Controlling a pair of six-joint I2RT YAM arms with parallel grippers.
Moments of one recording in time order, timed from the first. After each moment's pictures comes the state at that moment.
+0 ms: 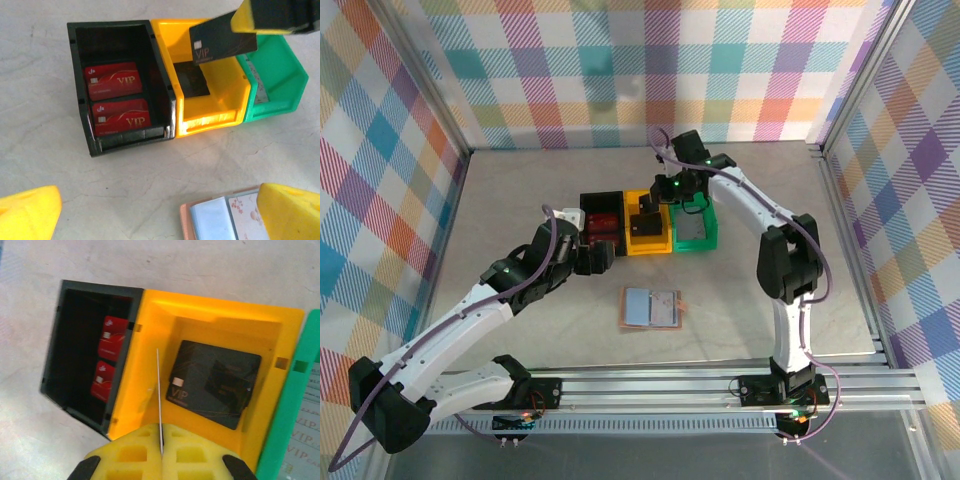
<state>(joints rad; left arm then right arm) -0.66 1.03 0.91 -0.57 -0.23 -0.45 0.47 2.07 1.84 -0.75 -0.38 0.30</state>
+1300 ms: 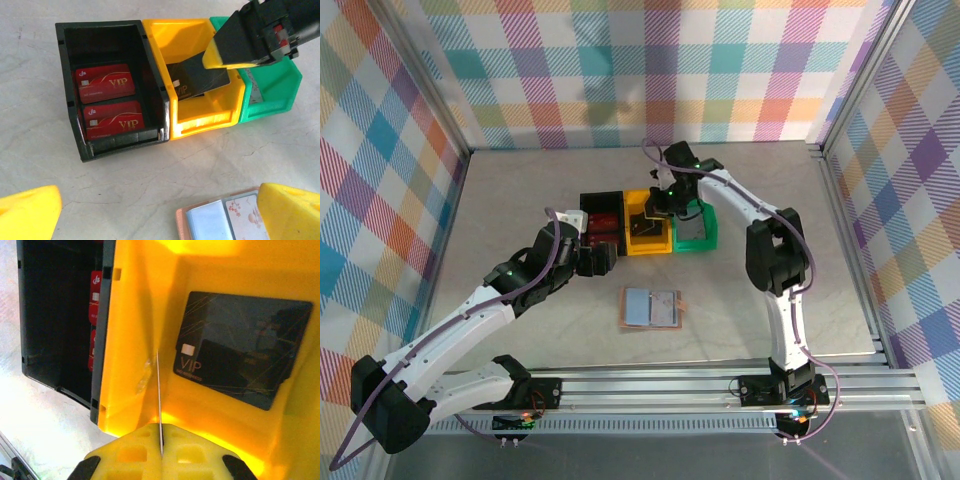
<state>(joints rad) -0.66 1.03 0.87 -0.50 -0.20 -0.45 0.50 2.17 1.87 -0.83 -0.48 0.36</state>
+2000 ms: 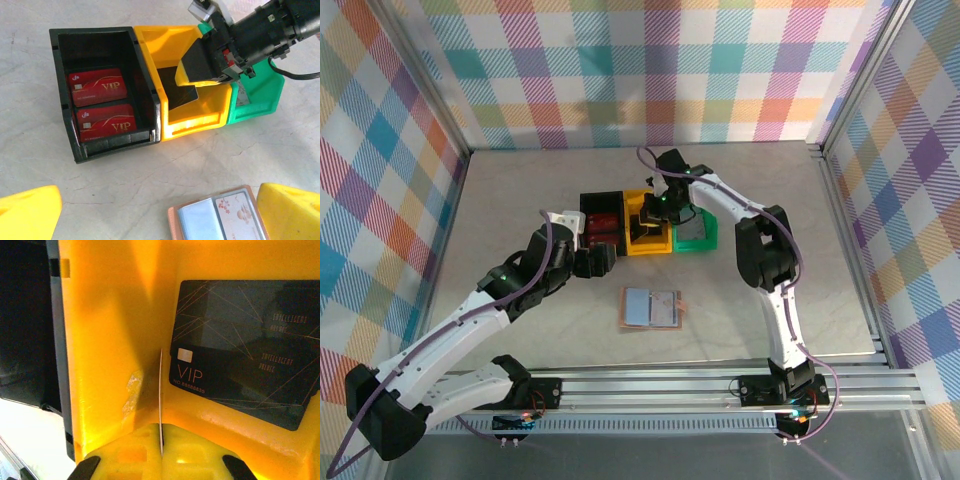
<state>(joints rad) -0.66 0.98 0.86 -0.50 -0.18 -0.45 0.51 2.25 1.89 -0.80 -0.48 0.45</state>
